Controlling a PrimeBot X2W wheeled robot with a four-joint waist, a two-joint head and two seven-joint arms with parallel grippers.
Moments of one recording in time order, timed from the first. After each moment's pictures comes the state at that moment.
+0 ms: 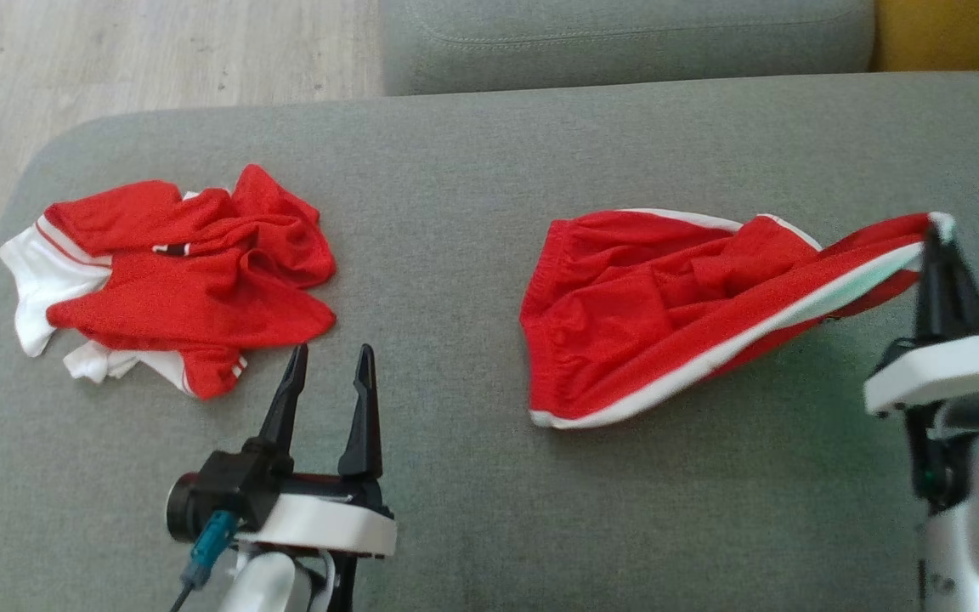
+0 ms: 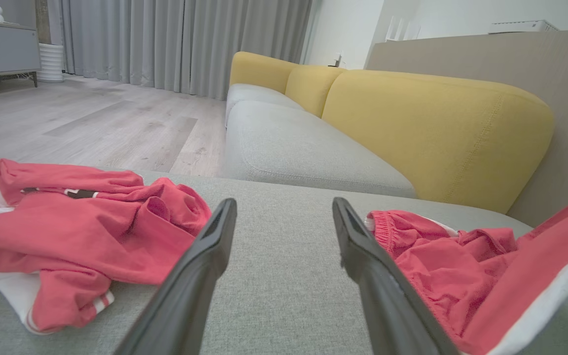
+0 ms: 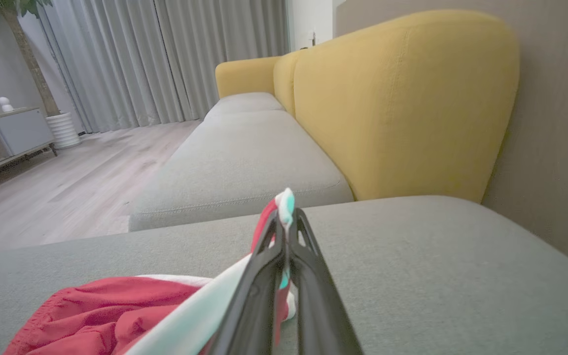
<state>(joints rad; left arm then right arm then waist) -0.11 0.05 -0.32 0.25 -0.33 0.02 -0.26 -0.27 -0.05 -0.22 0.29 0.07 0.12 -0.04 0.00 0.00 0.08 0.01</state>
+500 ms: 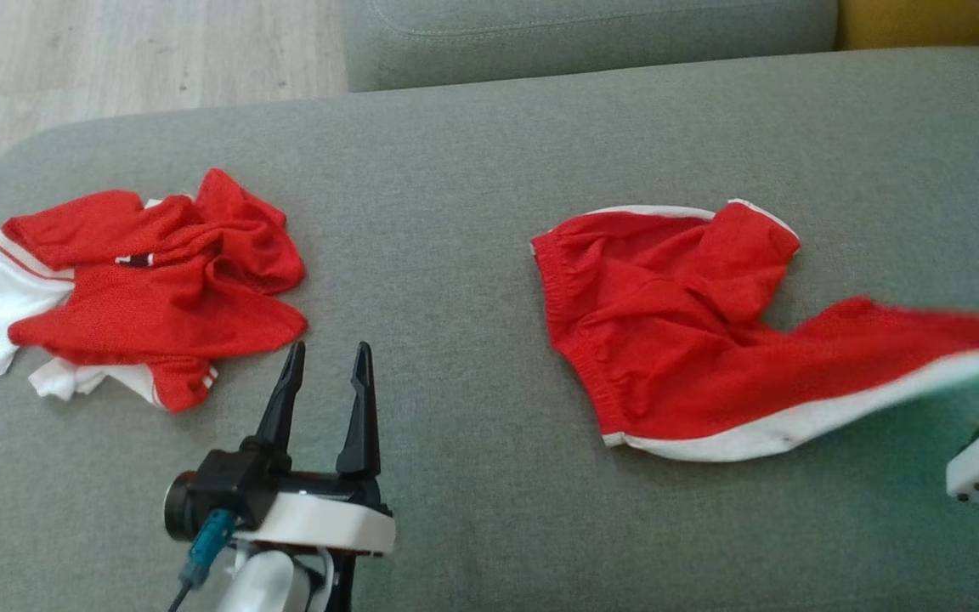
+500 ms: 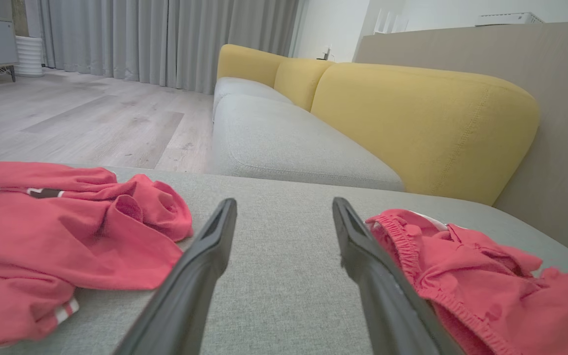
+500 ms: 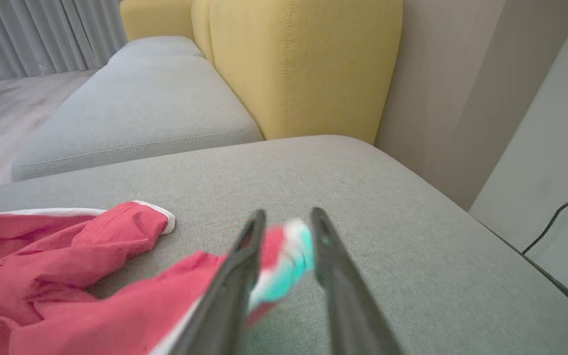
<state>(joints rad) -0.11 0.05 -0.32 0.25 -0.33 0.03 -0.26 -0.09 -0.04 -0.39 0.13 0.01 0.12 0.07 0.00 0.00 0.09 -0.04</state>
